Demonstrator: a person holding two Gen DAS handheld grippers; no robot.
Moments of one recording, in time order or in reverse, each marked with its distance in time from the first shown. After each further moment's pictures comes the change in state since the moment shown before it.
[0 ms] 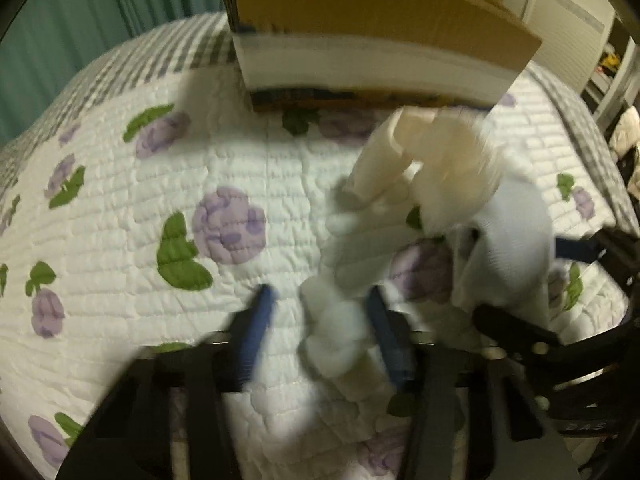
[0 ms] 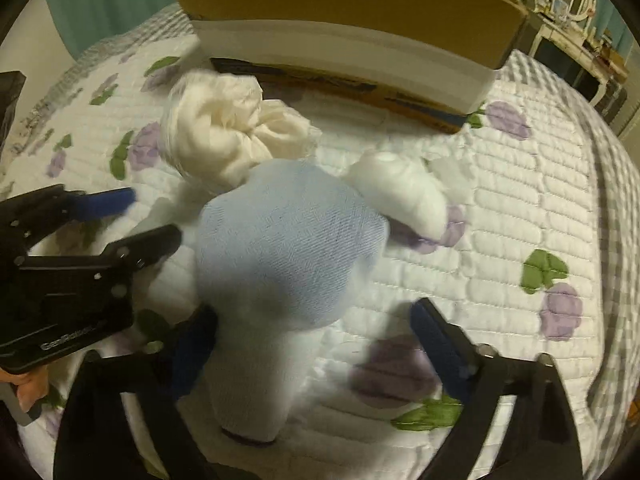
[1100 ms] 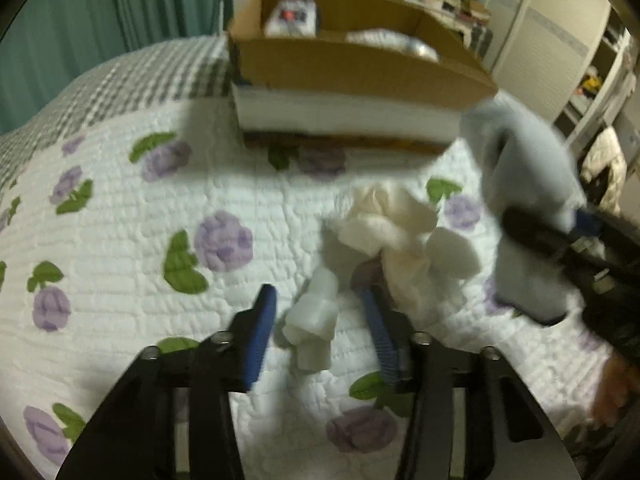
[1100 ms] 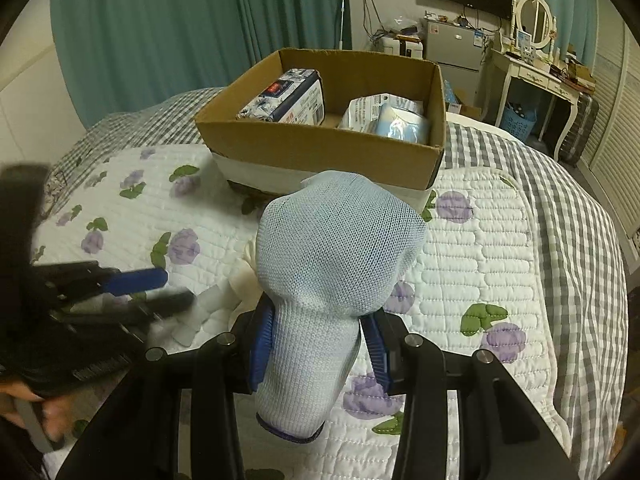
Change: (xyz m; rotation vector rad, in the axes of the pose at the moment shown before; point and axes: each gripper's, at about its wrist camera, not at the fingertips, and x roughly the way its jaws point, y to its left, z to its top) left arm -0.026 0.004 0.009 -0.017 -0.013 -0.071; right arm -0.084 -0.012 0.010 0.066 -0.283 -0.021
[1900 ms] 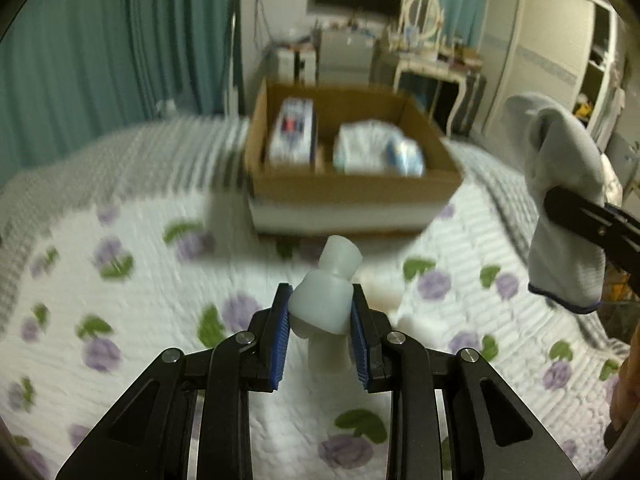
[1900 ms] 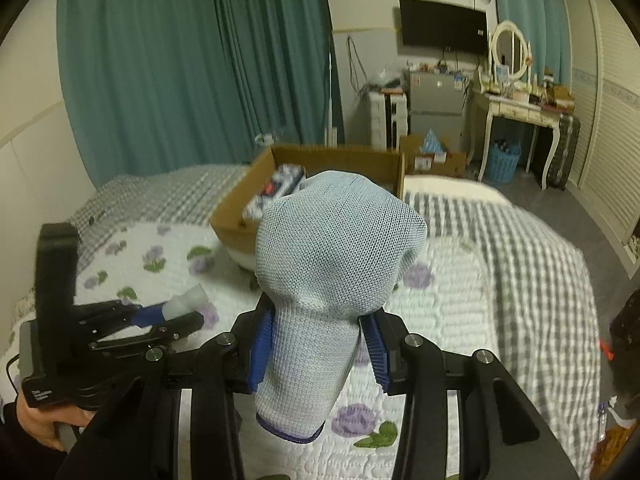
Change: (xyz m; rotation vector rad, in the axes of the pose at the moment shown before) left arm -0.087 -0.010 0.029 0.004 -0.271 0.033; right arm -0.090 -0.012 0.030 0.047 -0.225 -0.002
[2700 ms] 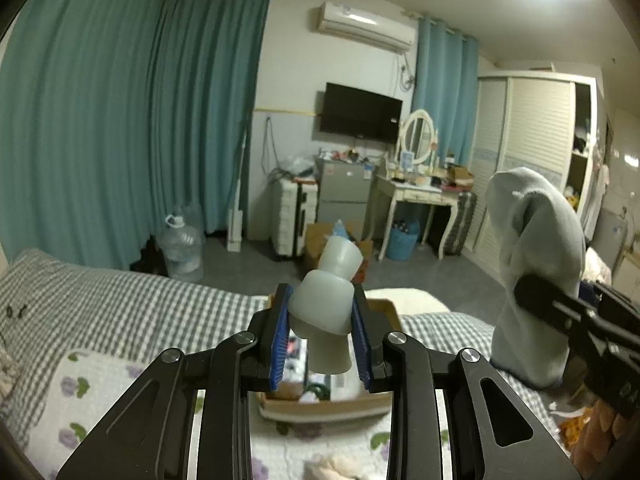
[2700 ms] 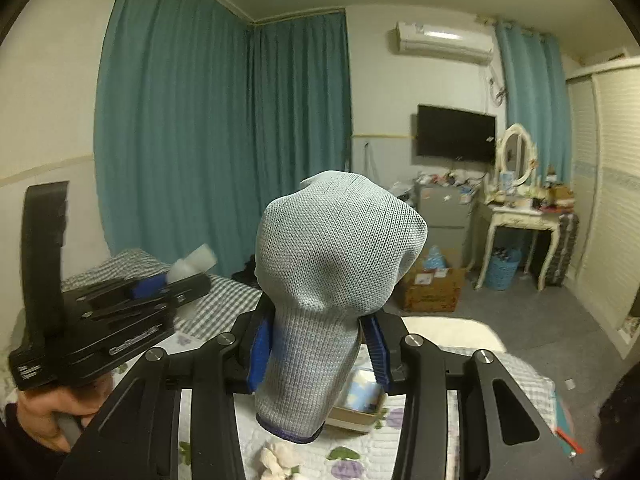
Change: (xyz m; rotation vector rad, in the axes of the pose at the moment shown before) left arm -0.077 0.014 0.132 -0.066 -0.415 -0.032; right arm -0.073 0.038 0.116 -0.114 -0.331 0.031
